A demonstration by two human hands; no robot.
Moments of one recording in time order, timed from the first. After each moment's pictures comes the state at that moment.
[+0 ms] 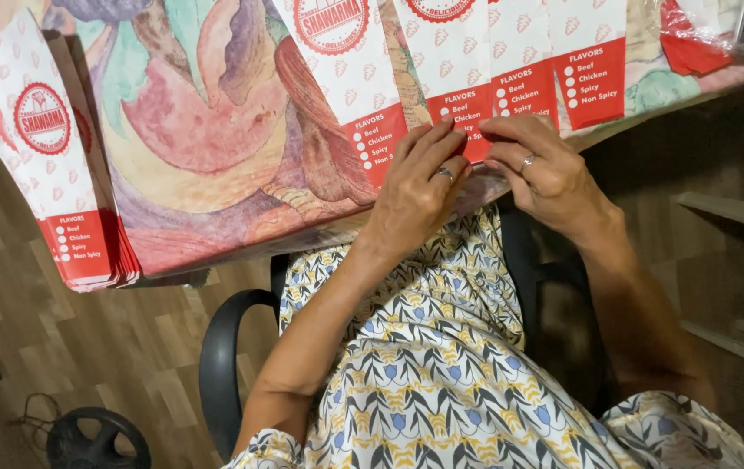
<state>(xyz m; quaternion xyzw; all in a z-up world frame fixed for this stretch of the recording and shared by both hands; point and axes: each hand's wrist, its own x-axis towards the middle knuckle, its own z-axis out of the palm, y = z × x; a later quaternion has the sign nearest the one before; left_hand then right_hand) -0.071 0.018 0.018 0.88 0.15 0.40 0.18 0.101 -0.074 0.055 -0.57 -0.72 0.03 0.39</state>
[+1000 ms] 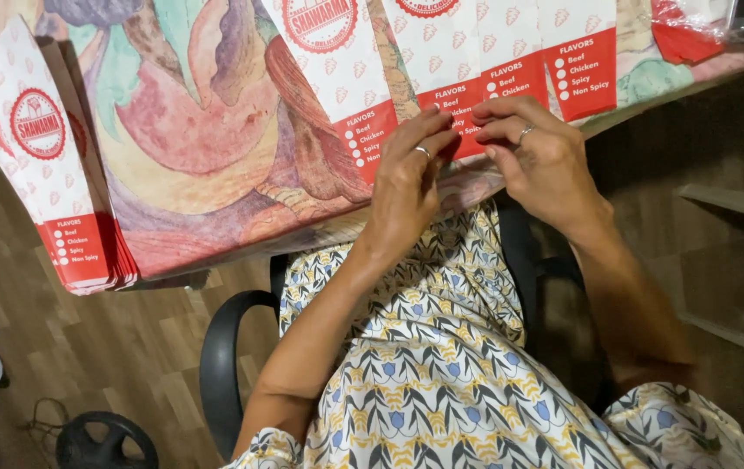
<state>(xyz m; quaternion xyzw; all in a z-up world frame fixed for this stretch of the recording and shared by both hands) -0.075 0.014 0.036 0.81 0.27 0.33 0.41 0.098 -0.072 0.071 -0.62 -0.65 0.13 0.42</state>
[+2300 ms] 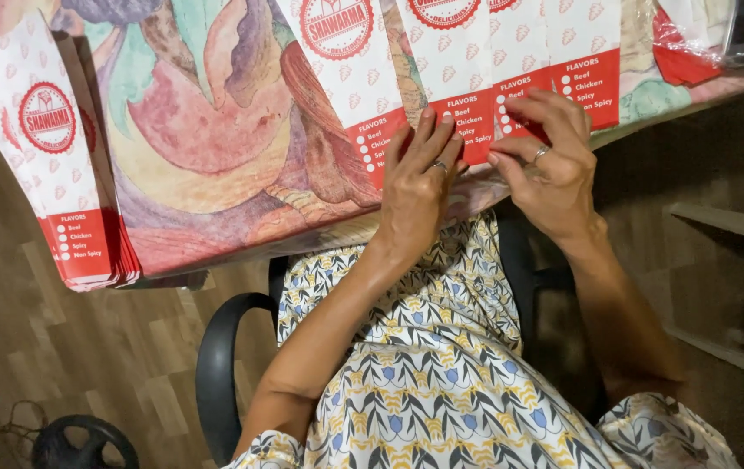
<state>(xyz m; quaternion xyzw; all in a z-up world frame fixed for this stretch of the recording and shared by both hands) -0.067 0.009 0.006 0.88 0.28 0.35 0.17 0.100 -0.075 0.053 -0.63 -0.66 0.00 0.41</state>
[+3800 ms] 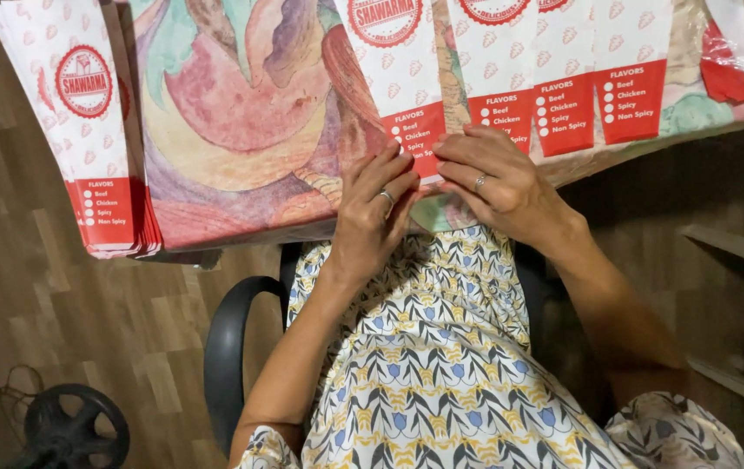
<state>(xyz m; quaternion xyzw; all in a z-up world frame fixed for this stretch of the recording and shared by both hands) -0.160 0.023 0.023 0.83 0.27 0.42 0.25 0.045 -0.037 0.056 -0.49 -0.78 0.05 0.39</state>
